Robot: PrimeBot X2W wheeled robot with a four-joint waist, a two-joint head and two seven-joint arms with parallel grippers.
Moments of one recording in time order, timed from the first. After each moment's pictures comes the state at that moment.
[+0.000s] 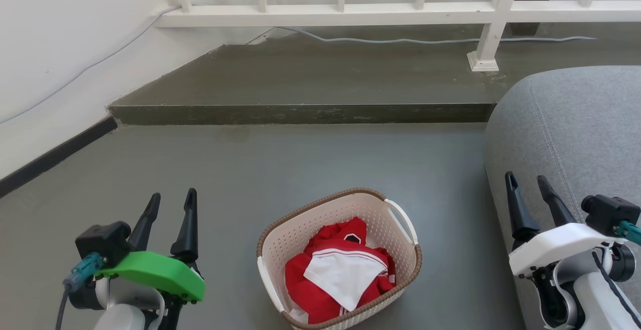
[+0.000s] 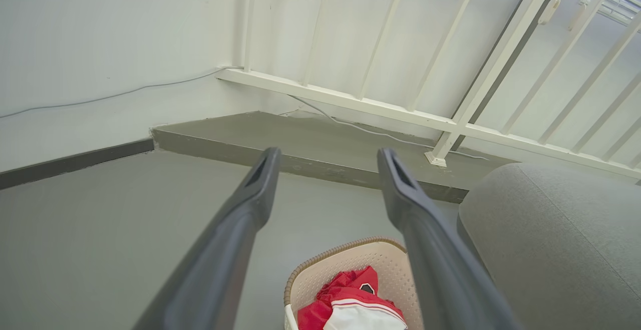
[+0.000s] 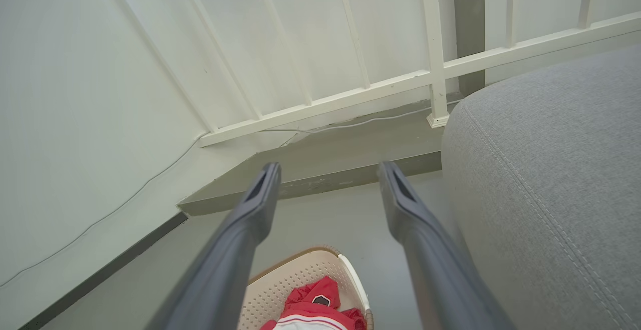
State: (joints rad) left arm -0.09 0.15 -0.26 0.18 -0.60 -0.01 -0.16; right arm -0.03 -0.19 0.17 0.23 0.54 -0.02 -0.16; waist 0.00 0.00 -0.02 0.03
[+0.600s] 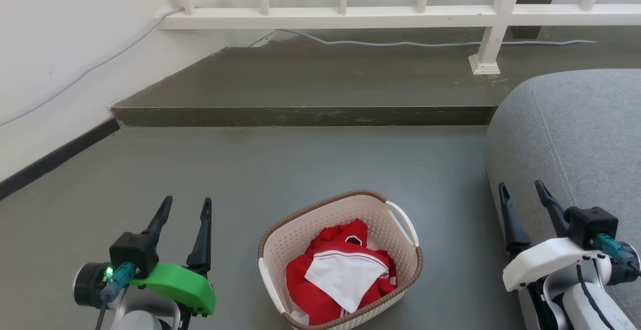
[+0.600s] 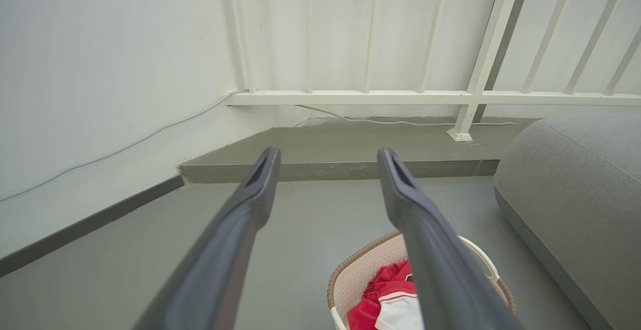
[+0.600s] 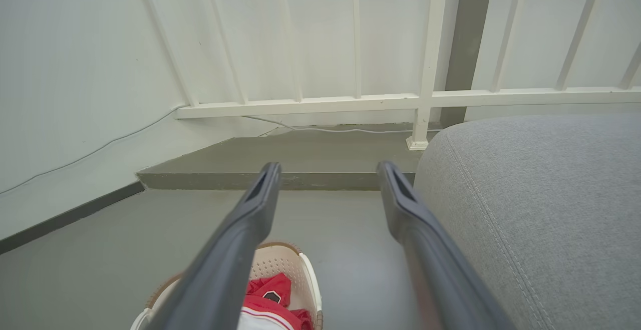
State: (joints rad) left arm -0.09 0.17 -0.34 0.20 -0.39 0.04 -0.22; right arm -0.01 -0.20 0.21 0.24 0.31 -0.06 -0.22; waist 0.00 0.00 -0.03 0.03
